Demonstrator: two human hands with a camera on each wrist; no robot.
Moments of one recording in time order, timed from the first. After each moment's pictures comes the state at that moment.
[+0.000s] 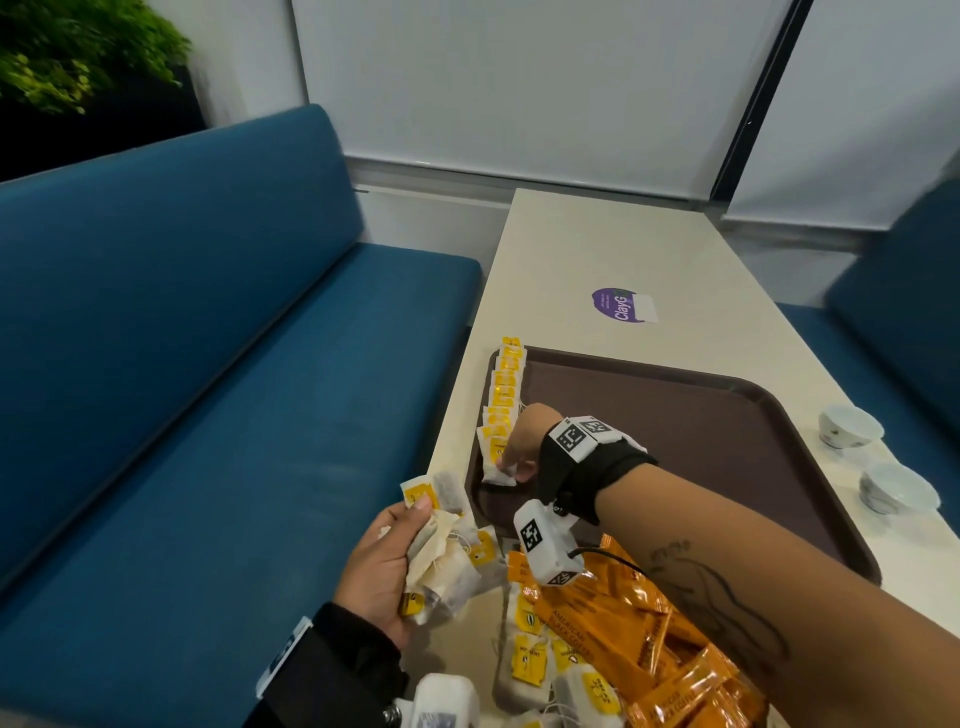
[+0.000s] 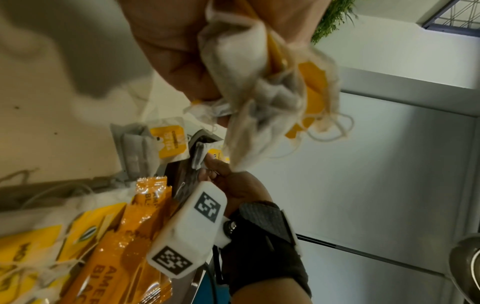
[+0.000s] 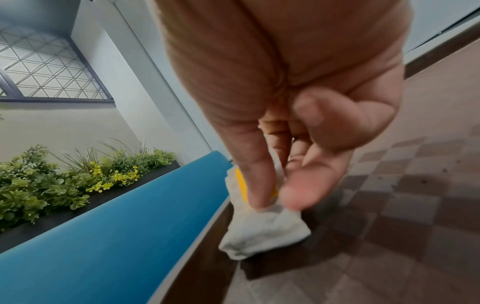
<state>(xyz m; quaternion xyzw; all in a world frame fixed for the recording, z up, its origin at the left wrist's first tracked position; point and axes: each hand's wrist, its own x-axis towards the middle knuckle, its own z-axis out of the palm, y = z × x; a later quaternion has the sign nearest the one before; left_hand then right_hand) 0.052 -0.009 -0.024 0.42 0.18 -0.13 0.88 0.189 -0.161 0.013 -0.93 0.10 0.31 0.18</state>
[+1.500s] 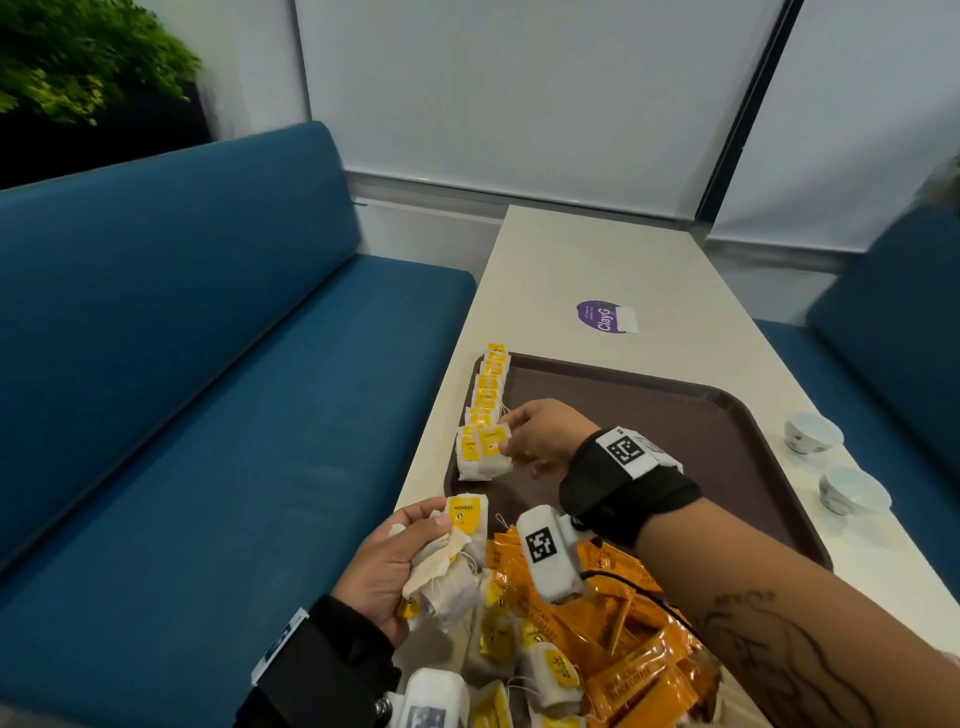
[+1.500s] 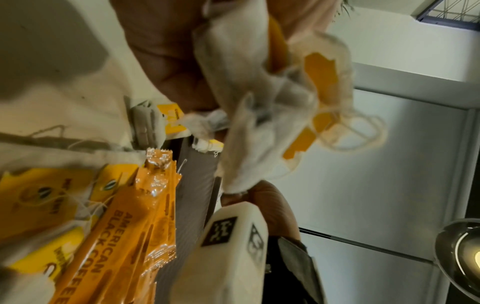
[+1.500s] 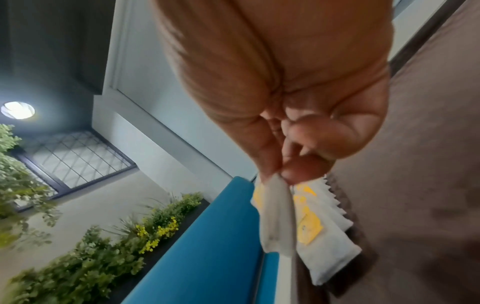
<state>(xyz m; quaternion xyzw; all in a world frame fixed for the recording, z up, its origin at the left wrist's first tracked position) 0.034 -0.027 -0.011 0.43 0.16 -0.18 0.87 0.135 -0.192 0.047 -0.86 0.10 0.21 0.45</state>
